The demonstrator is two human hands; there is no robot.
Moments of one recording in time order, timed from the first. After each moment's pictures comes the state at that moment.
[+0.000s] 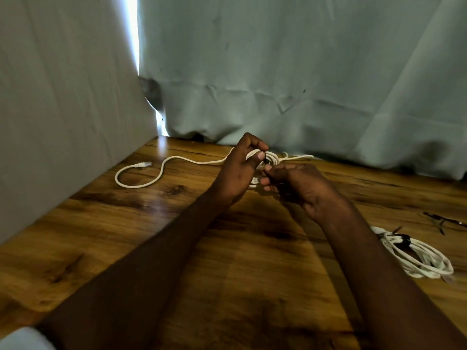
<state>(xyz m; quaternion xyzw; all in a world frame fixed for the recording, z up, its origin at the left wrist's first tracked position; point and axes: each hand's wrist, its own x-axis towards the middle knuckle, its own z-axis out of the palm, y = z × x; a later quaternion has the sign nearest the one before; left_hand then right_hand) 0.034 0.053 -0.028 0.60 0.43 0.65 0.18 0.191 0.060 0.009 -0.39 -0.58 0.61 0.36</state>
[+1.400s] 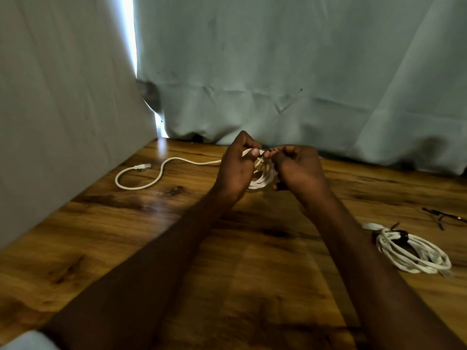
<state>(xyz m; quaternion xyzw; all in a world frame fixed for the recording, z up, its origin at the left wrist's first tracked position) 0.043 0.053 -0.022 0.55 0.51 0.65 0.11 0.185 0.055 0.020 -0.40 -0.70 0.36 0.48</state>
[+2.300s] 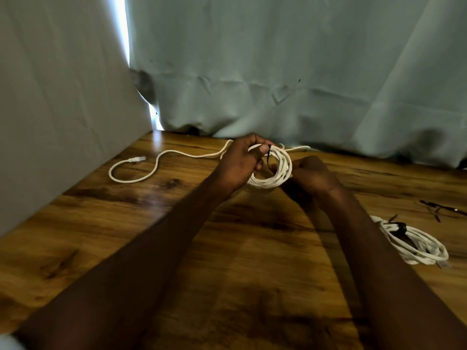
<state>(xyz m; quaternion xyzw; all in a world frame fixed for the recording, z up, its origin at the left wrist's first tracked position) 0.048 0.042 -0.012 0.56 0.48 0.61 0.27 0.210 0.084 -0.006 -0.50 -0.67 0.41 0.35</state>
